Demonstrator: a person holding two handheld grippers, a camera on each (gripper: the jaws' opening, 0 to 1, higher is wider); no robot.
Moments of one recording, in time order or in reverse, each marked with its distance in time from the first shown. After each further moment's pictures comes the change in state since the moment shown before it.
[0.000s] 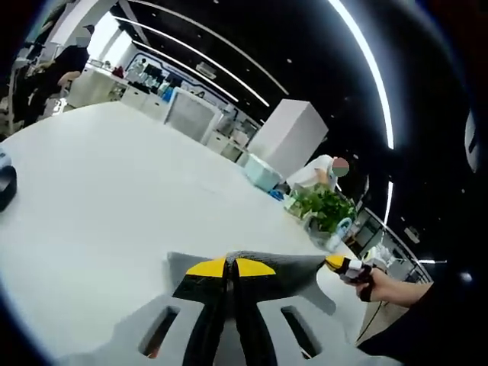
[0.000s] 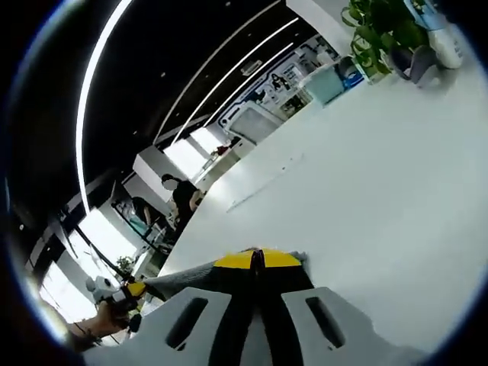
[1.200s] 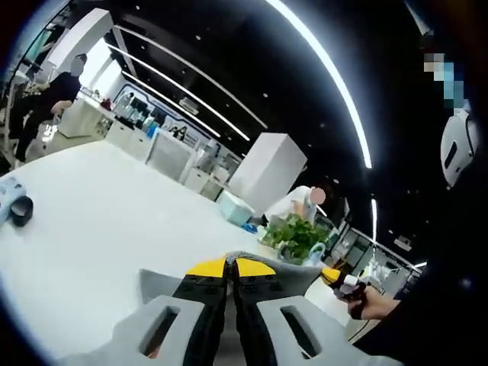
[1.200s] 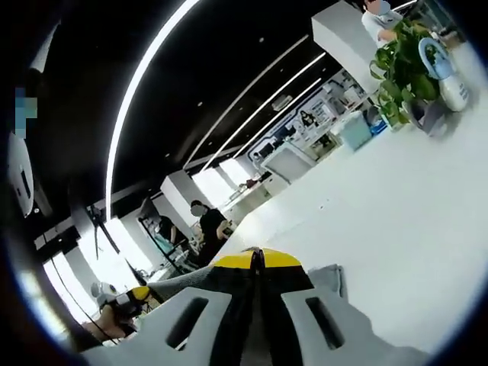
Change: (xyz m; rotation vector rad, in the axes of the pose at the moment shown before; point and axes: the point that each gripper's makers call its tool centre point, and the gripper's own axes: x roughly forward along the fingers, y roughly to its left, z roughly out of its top) left arm -0.078 -0.075 0.034 0.036 -0.213 -0.094; right arm -0.085 0.074 0.027 -0.084 -0.212 0.151
